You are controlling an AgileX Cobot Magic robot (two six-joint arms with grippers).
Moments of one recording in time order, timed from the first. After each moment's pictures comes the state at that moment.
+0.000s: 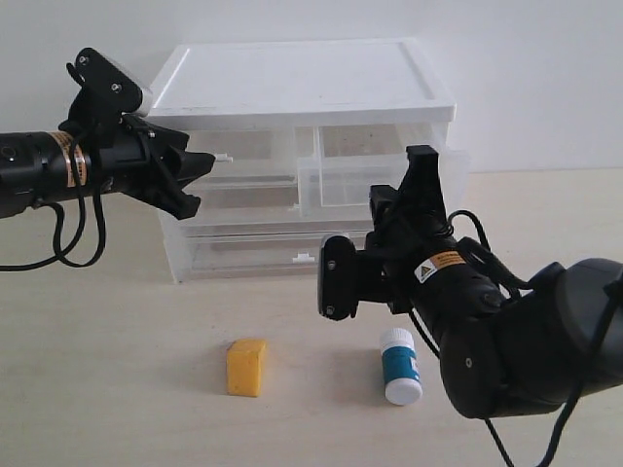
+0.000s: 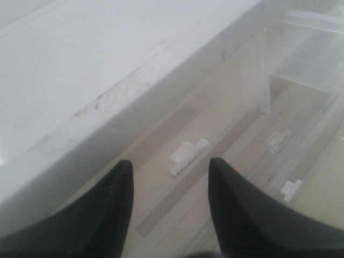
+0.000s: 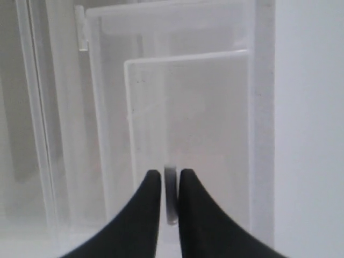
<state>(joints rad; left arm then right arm) -0.22 1.76 -0.99 0.91 -0.48 -0.40 0.74 1.88 -0.72 0.56 -1.06 -1.74</state>
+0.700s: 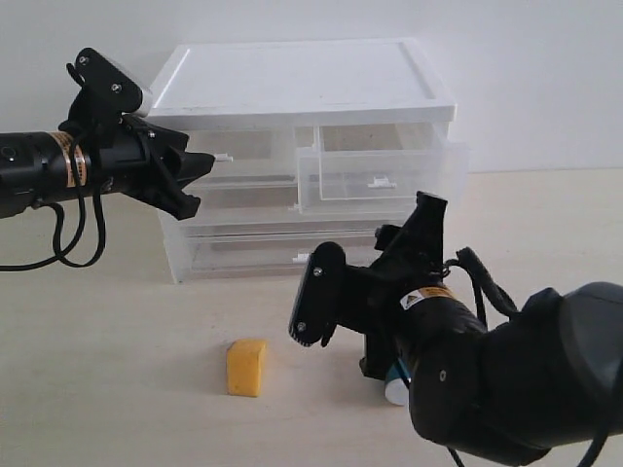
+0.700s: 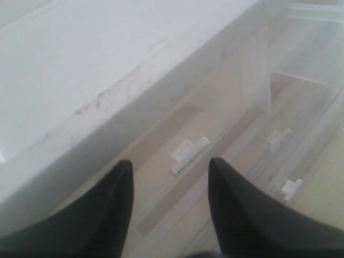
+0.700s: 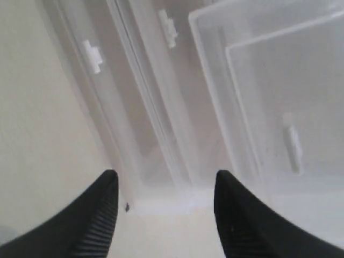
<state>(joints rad) -0.22 1.76 -0.99 0.91 -0.47 -0.40 0.91 1.80 -0.72 1.01 -0.84 -1.69</state>
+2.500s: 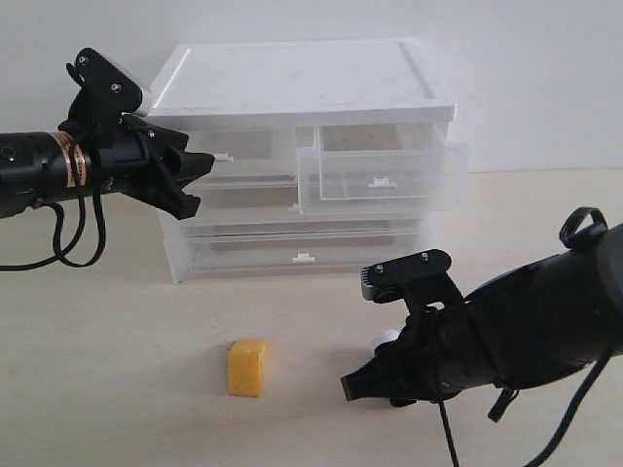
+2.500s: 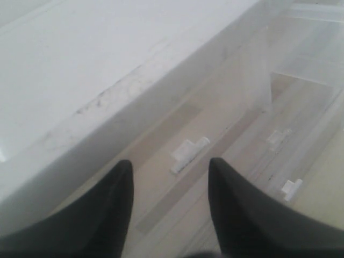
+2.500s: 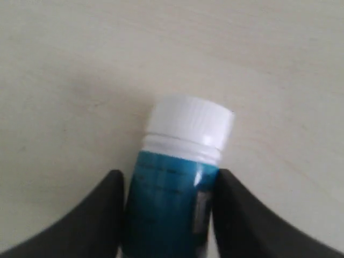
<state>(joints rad) -0.22 1.76 -0.99 0.91 -0.47 -0.40 0.66 1.81 -0.74 1.75 -0.11 -1.51</state>
